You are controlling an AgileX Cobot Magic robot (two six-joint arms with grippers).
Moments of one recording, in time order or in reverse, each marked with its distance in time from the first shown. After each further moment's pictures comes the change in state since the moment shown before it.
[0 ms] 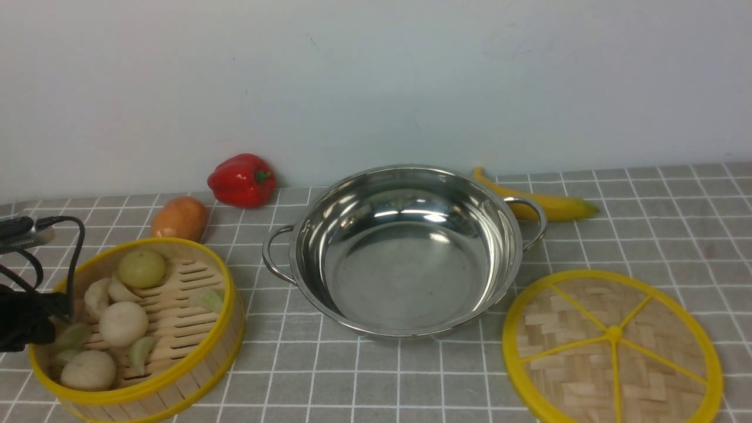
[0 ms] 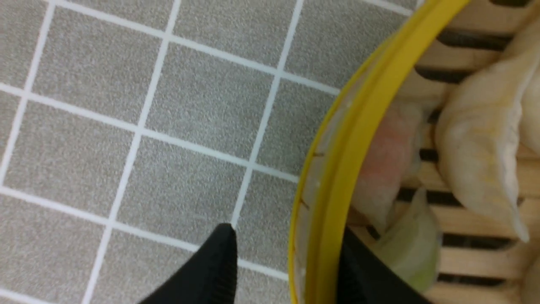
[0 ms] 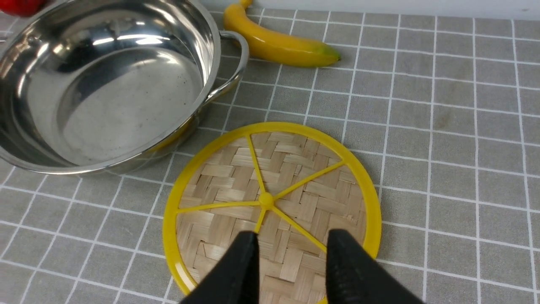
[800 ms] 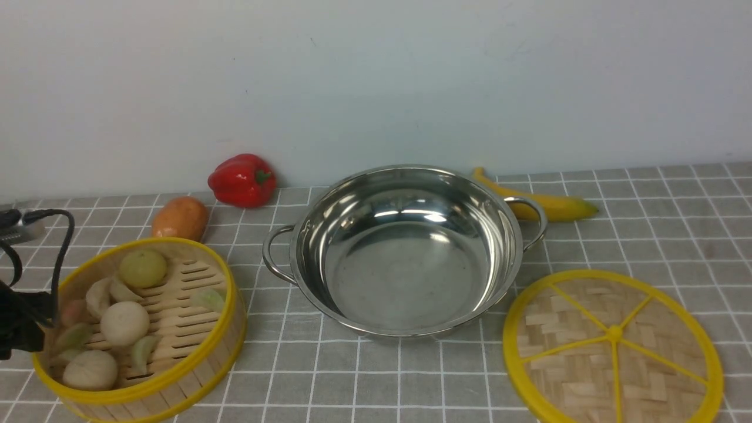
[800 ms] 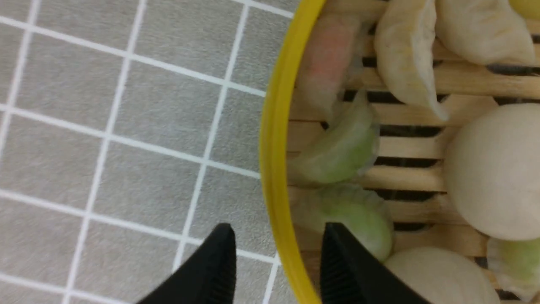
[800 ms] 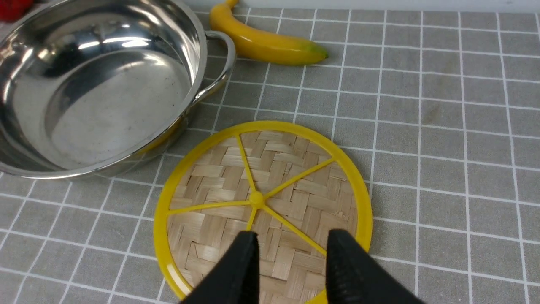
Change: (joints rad) right arm -0.011 0.000 0.000 -0.016 0.004 0.010; left arm 0.000 -0.128 0.002 0.056 0.218 -0.022
